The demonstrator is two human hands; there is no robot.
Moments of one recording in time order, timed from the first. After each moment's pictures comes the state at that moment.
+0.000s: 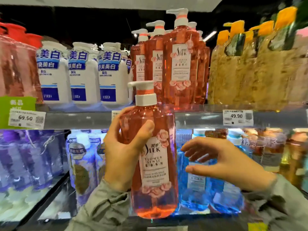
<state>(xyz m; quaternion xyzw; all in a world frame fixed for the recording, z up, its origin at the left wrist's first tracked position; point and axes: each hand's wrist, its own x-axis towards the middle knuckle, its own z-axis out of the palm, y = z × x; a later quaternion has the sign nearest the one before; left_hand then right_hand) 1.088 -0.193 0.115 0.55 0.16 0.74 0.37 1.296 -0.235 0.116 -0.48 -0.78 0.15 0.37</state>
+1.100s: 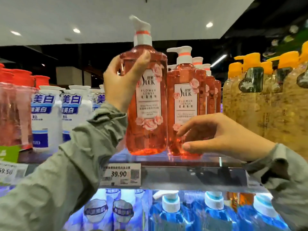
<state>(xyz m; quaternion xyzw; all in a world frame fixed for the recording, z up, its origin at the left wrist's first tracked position) 1.105 -0.076 0.309 0.60 0.15 0.75 0.22 1.312 -0.148 0.249 -0.39 -0.81 0.18 0.39</state>
